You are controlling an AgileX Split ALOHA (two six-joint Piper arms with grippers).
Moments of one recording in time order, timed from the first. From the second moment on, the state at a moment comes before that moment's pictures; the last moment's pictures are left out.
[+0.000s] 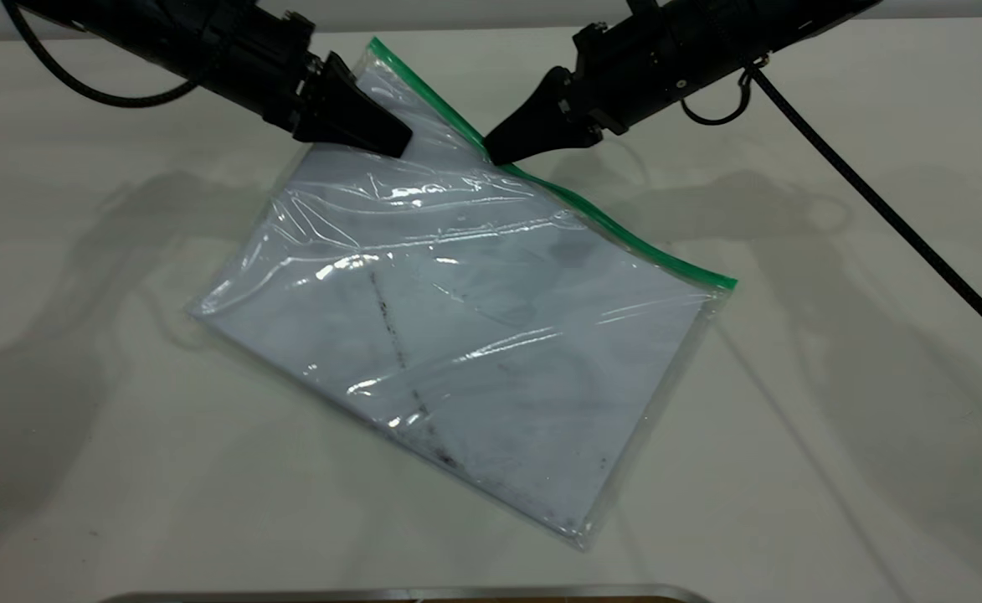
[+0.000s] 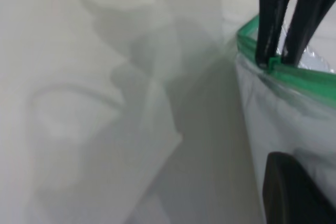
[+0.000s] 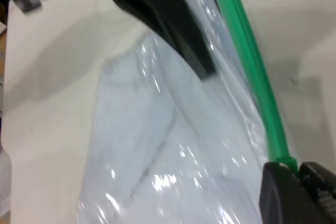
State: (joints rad) left arm -0.08 2.61 -1.78 -1.19 1.05 1.83; right arm 0.24 2.66 -1.80 1.31 0.96 -1.59
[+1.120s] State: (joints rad) left arm 0.01 2.61 -1.78 -1.42 1.13 1.89; right arm 0.16 2.66 -1.80 0.82 0.89 -1.39
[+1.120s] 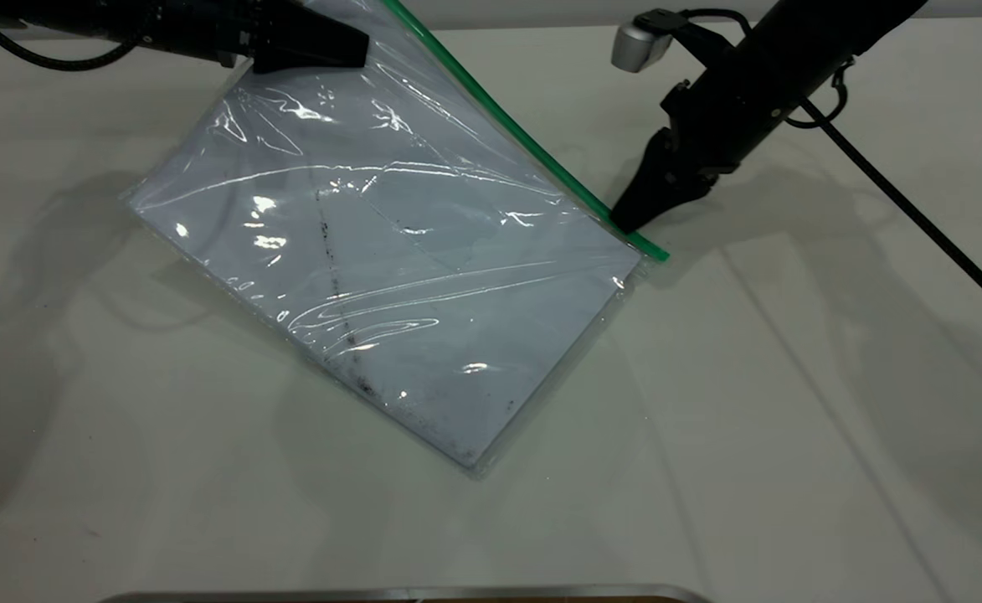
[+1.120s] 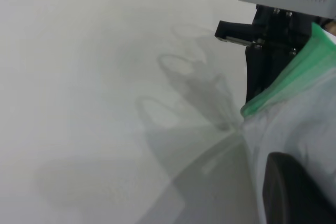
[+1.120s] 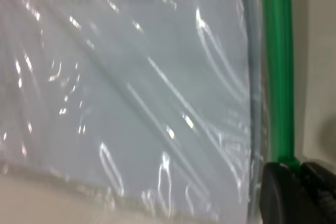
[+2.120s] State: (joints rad) left arm 0.02 2.61 -1.78 -1.41 1.14 1.88; right arm 0.15 2.66 -1.80 0.71 1.01 -1.32
